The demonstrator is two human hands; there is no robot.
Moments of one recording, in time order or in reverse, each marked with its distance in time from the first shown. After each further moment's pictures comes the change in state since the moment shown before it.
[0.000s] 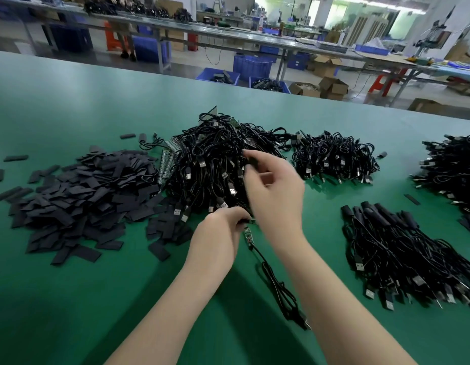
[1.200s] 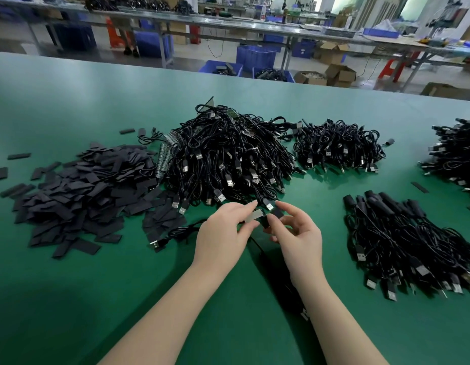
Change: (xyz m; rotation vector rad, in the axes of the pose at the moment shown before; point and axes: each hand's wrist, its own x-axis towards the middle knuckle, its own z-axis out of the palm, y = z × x) left_hand -0.005 -0.004 0.028 -0.113 0.094 0.130; right_hand -0.057 0.101 -0.041 0.366 -0.035 0.414
